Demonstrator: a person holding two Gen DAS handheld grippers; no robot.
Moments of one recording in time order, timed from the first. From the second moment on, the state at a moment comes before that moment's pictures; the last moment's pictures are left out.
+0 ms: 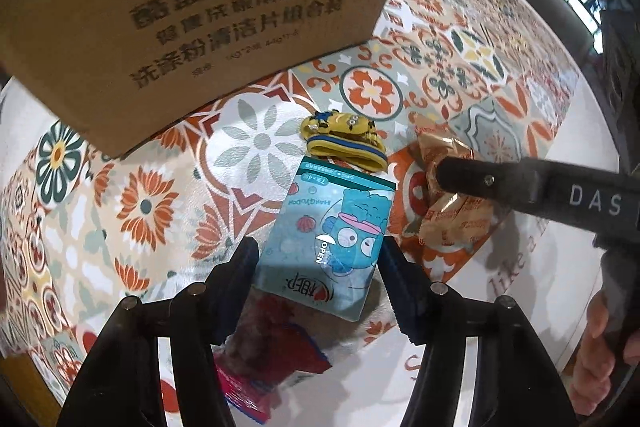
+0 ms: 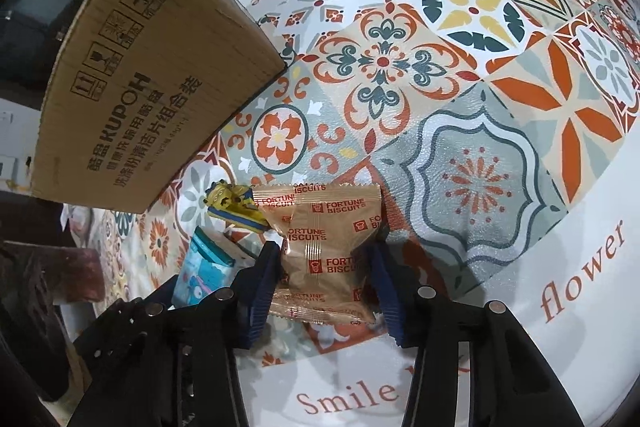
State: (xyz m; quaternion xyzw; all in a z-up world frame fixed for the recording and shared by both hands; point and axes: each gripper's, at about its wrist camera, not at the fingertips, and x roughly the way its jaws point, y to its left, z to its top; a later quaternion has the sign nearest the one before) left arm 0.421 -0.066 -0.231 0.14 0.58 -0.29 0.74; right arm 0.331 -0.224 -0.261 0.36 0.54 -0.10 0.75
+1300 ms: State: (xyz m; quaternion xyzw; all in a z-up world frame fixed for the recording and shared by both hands) left arm 0.371 -0.013 -0.113 -0.02 0.46 -0.18 0.87; right arm 0.304 -0.199 -0.136 0.24 0.42 0.00 0.87
